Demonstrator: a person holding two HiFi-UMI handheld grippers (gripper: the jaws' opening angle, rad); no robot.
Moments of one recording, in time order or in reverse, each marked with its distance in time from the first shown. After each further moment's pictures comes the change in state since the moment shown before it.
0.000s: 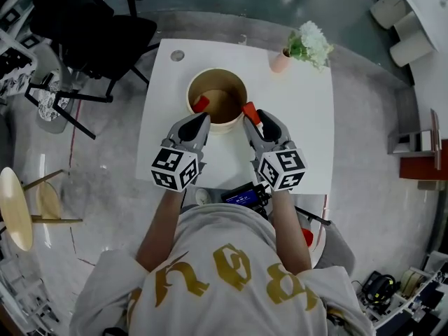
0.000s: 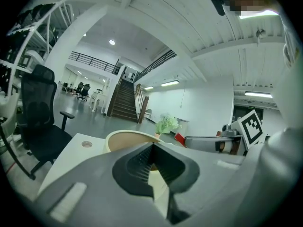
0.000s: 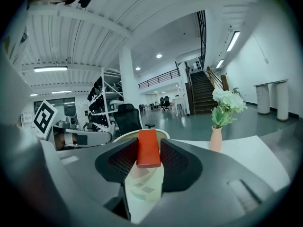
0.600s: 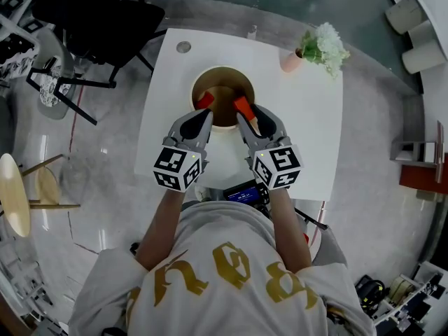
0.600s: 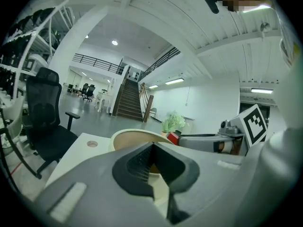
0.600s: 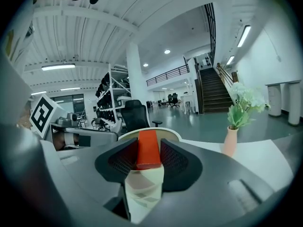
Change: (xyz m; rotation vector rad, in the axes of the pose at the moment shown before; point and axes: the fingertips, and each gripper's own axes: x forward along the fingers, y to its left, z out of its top) left arm 0.012 0.018 -0.001 -0.002 0.015 0.069; right arm 0.042 0.016 0.001 -0.056 0.045 0.097
